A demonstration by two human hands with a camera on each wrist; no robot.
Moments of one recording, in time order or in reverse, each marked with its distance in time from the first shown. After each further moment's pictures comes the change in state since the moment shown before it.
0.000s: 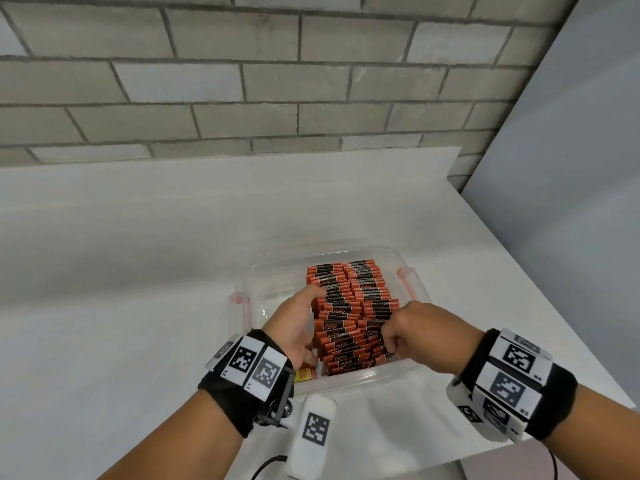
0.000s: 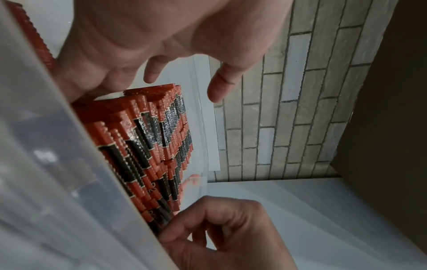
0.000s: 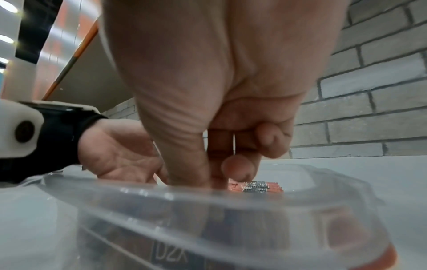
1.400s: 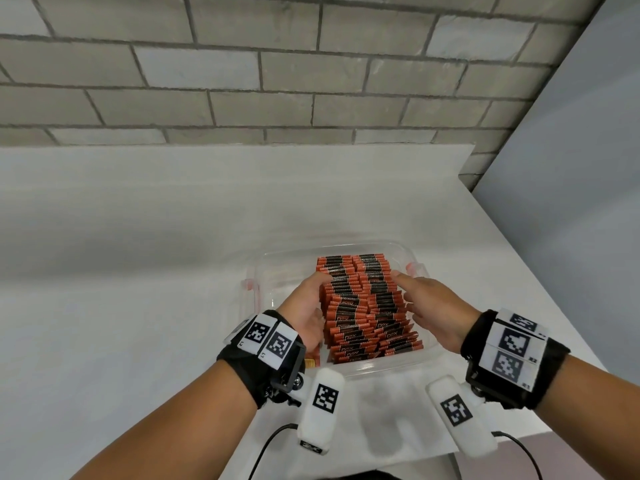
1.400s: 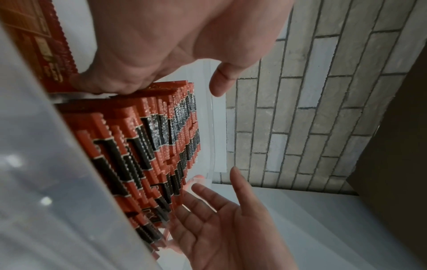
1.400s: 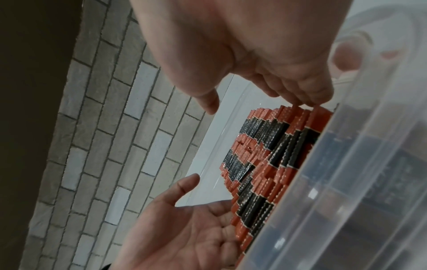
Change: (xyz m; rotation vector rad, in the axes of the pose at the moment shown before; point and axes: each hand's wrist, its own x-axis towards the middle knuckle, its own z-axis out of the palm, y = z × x) left_hand 0.026 -0.006 -0.008 -0.077 -0.091 -0.032; right_hand 0.025 0.004 0.003 1.288 0.210 0.644
